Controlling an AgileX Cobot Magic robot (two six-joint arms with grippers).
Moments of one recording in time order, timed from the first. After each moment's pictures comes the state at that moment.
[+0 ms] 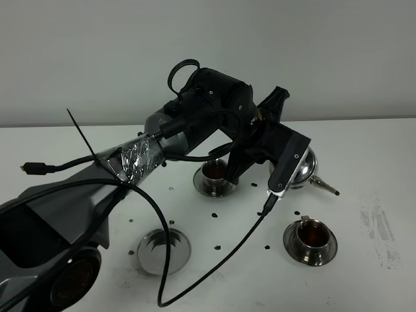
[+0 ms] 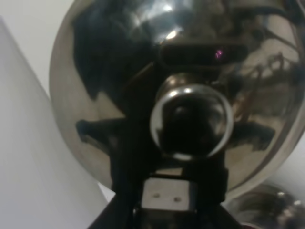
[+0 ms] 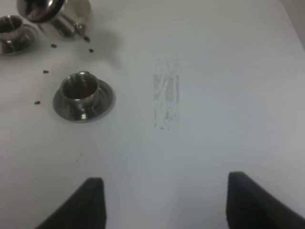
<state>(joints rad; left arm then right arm) -0.68 2.41 -2.29 0.00 0.81 1.54 -0.01 0.00 -0.48 0.05 1.07 -0.09</state>
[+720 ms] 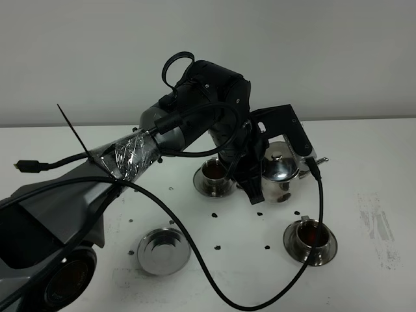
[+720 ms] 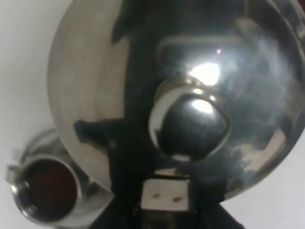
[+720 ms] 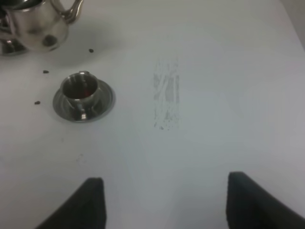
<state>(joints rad) -0.68 2.40 -2.29 0.01 1.09 0.66 -0.01 0.00 -0.48 0.05 1.07 -0.09</state>
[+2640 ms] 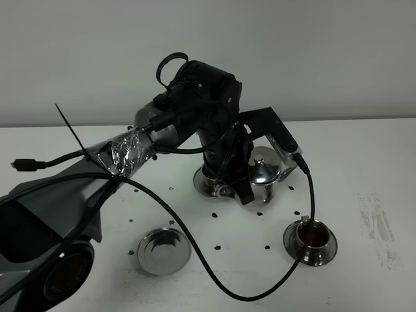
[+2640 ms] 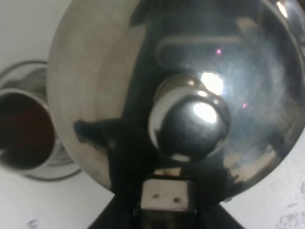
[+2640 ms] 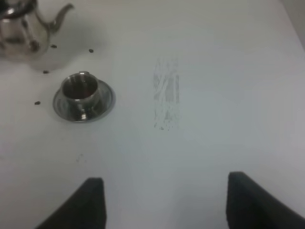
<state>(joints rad) -0.65 2.40 -2.29 0.02 1.18 0.56 -0.01 0.00 -0.48 0.05 1.07 -0.09</state>
